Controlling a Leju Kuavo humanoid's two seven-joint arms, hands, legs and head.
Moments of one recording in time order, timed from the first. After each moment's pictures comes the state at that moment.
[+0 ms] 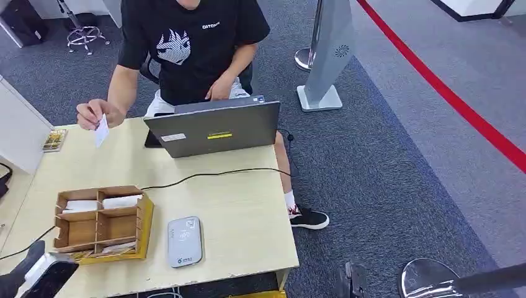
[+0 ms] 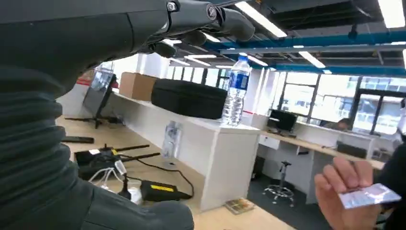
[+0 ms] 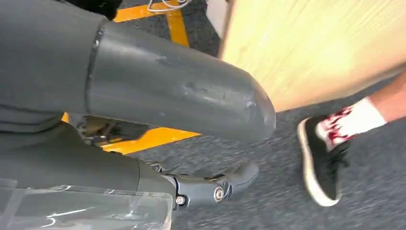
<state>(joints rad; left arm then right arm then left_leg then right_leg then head) 0.25 -0.12 0.30 -2.25 -1.11 -0.02 -0.24 -0.27 0.05 1.25 -0.02 -1.50 -0.12 -0.70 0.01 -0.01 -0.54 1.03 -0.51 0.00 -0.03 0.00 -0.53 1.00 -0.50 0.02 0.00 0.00</state>
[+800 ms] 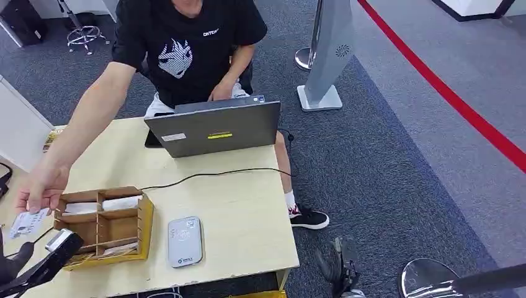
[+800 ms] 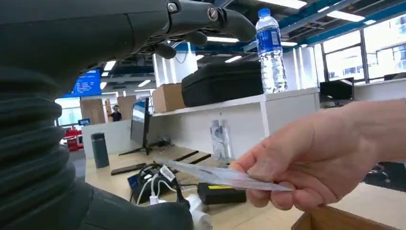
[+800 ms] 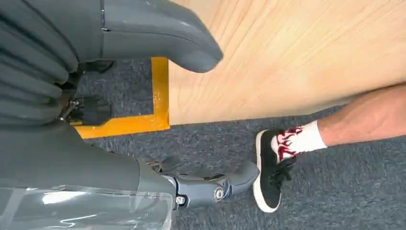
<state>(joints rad) 0.15 0.08 0.27 -2.00 -1.33 -0.03 -0.05 -0.38 0.05 1.38 -0.01 -1.50 -0.17 -0.70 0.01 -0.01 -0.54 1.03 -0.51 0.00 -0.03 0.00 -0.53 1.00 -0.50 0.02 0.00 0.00</state>
